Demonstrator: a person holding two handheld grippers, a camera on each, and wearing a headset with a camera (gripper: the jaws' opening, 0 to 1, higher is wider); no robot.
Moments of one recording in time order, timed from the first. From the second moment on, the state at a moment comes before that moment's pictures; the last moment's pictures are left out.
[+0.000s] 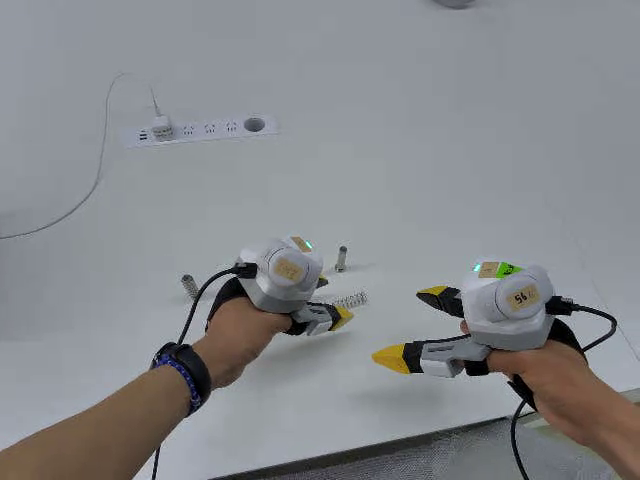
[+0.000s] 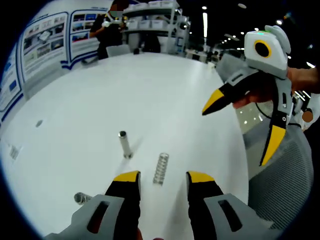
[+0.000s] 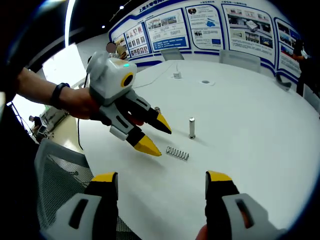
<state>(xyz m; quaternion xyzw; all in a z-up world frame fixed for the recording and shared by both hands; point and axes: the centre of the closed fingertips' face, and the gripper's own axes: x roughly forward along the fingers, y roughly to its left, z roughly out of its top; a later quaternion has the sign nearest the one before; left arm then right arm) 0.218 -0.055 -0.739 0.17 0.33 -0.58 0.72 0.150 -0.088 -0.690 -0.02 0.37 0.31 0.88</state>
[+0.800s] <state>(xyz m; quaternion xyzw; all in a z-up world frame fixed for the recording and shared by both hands) 0.221 -0.060 -0.768 0.18 0.34 -0.58 0.72 0.139 -0.095 -0.698 -0.01 0.38 0.30 0.87</state>
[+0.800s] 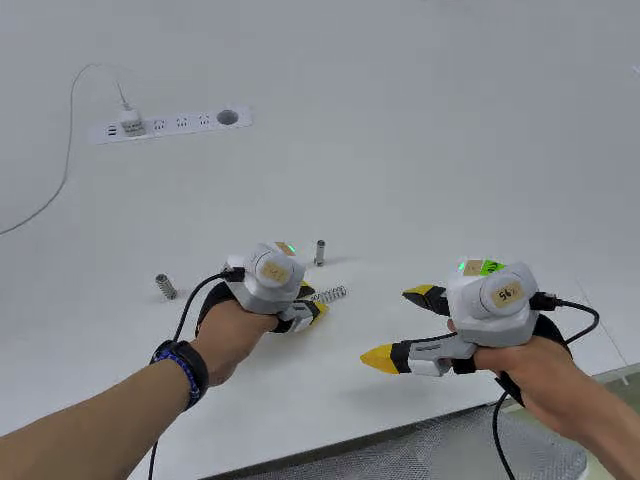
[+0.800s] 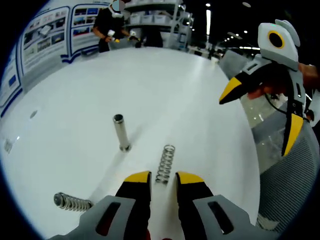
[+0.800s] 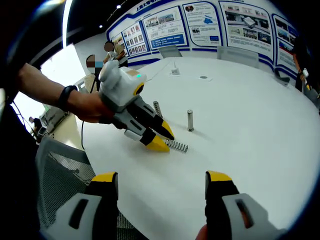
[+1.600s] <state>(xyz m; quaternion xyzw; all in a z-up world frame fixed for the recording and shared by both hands) 0.219 -0.051 -0.760 0.20 0.32 -0.58 0.72 0.149 -0.095 -0.695 -0.01 0.38 0.30 0.87</state>
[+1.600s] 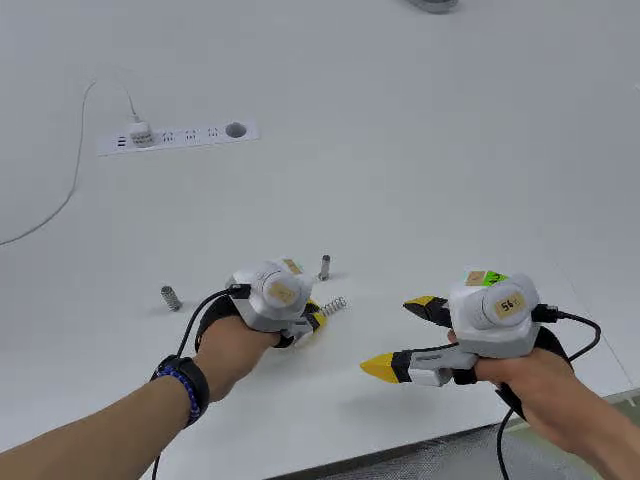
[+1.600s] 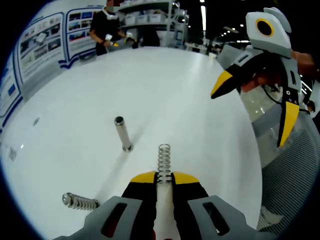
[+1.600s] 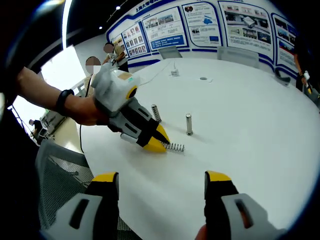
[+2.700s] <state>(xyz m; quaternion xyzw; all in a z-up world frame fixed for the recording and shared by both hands) 0.204 0.004 -0.712 0.21 0.28 -0.58 0.74 0.170 -0.072 -0.687 0.03 0.36 0.34 0.87</state>
